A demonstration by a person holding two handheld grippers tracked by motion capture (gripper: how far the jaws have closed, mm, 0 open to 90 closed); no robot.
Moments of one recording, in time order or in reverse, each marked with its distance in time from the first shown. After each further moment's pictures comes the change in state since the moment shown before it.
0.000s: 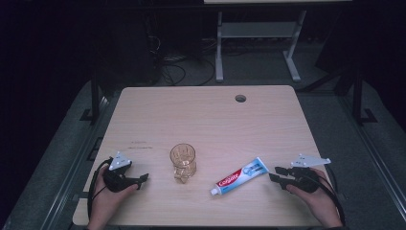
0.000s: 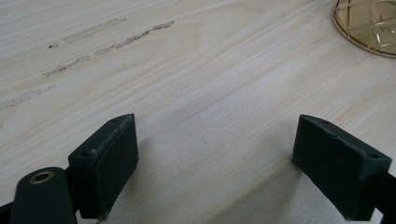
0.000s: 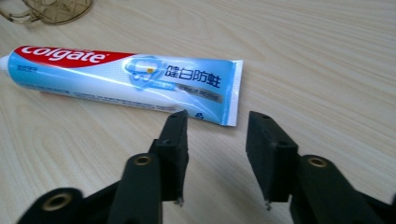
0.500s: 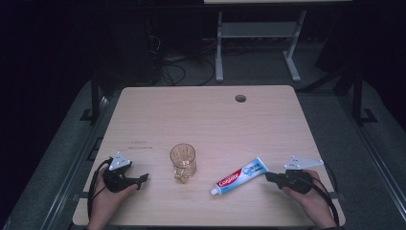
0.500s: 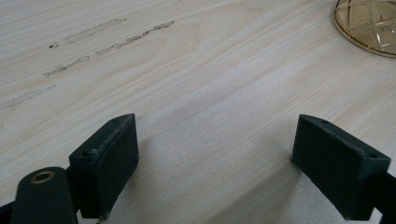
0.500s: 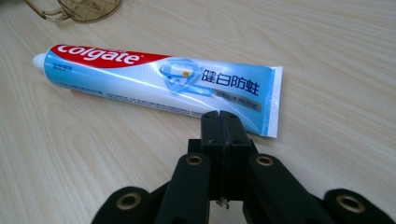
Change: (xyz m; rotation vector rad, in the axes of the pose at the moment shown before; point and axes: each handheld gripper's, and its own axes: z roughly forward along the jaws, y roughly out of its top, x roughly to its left) left arm 0.000 0.000 0.000 0.000 0.001 0.000; right arm 0.014 0.003 0.008 0.001 0.060 -0.027
